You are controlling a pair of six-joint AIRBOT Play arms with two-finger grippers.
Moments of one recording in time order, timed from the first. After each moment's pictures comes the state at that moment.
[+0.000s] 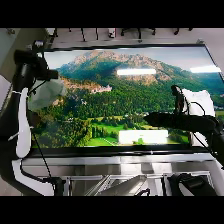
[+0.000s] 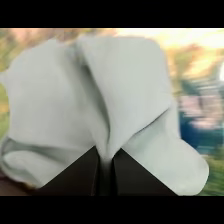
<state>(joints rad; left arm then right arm) -0.13 -1.72 1.99 -1.31 1.31 1.52 0.19 -0.80 0.72 2.23 -0.93 -1.63</state>
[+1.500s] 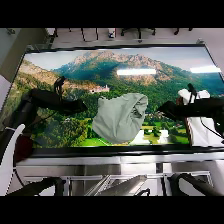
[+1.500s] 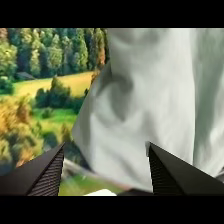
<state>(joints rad) -0.14 -1.33 1.10 -2.12 1.07 1.62 -0.19 -1.19 0.84 2.34 -1.07 -1.75</state>
